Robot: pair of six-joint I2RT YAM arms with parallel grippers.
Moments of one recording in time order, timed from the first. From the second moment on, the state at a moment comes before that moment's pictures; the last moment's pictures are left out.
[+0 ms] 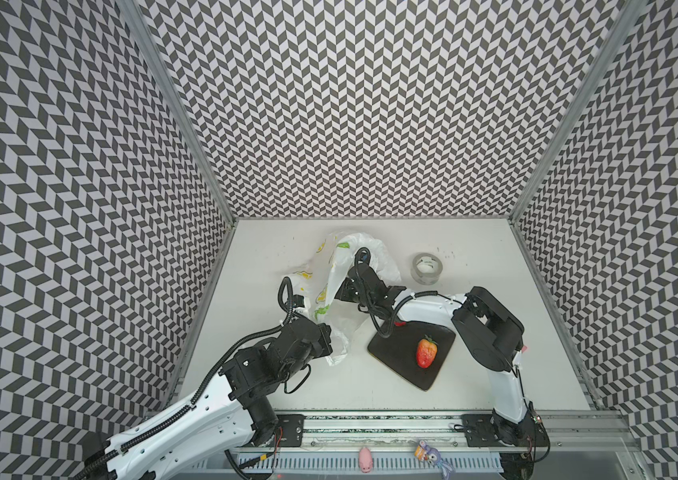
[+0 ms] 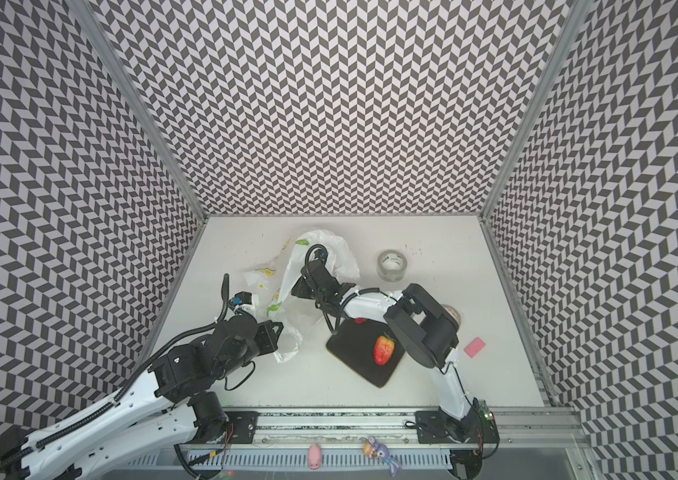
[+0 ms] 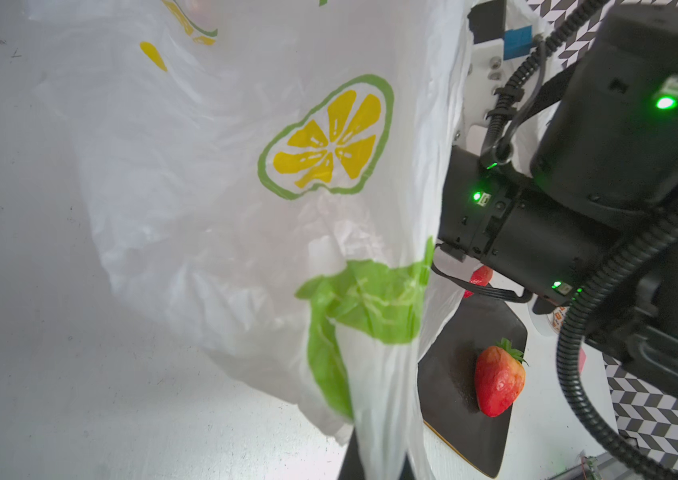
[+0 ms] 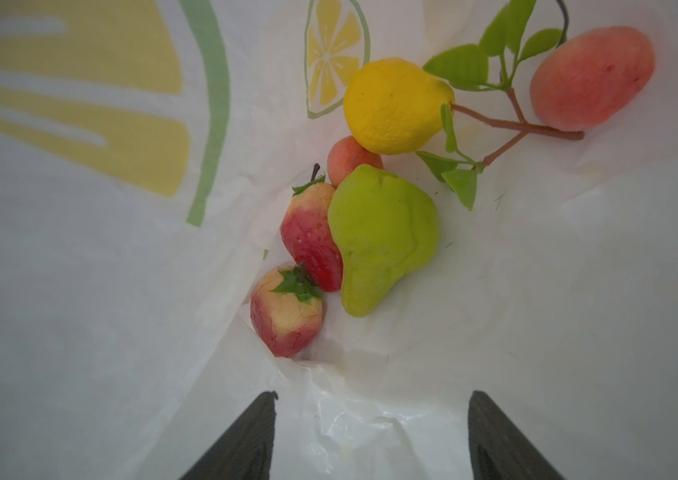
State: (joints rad) left arm -0.94 0.69 0.65 -0.62 -0.32 -0.99; right arm 0.85 2.06 1.34 0.13 0.09 0.89
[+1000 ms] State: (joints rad) left arm -0.94 0.75 0.77 -0.57 -0.35 -0.86; right arm 0.91 1.91 1.11 0.27 -0.12 0.28
